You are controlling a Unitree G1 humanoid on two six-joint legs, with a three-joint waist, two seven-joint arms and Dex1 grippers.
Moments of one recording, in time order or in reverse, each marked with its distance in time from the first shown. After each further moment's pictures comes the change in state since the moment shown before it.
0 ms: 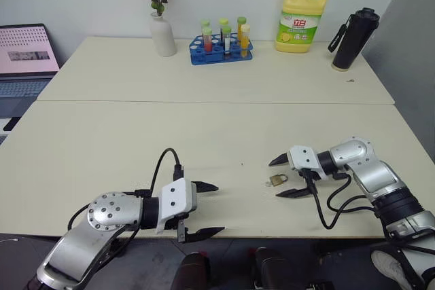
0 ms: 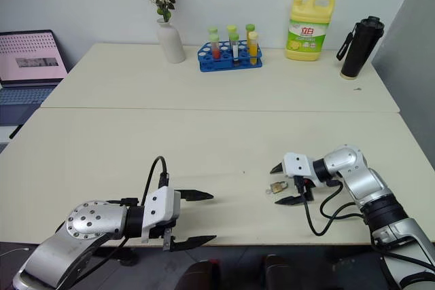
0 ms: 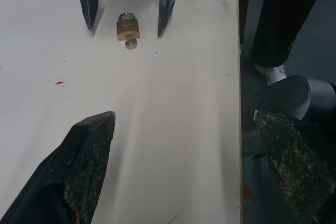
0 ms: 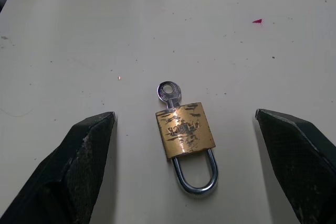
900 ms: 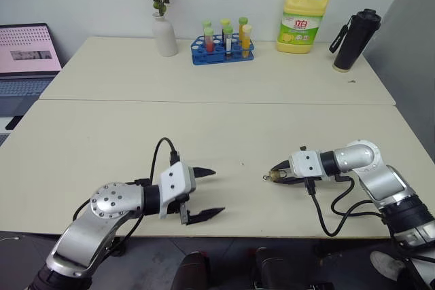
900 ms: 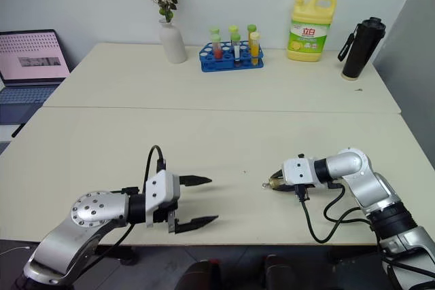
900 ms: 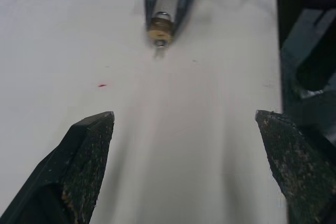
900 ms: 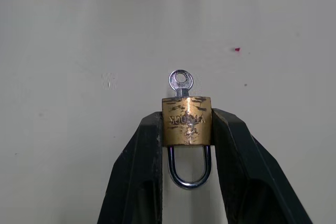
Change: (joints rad) left arm -0.113 -0.084 0.029 0.103 -0.026 0.053 0.061; right arm 0.106 -0.053 -0.061 -0.220 -0.061 -0.128 -0.156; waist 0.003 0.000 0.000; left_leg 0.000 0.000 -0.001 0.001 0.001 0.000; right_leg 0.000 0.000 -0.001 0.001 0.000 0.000
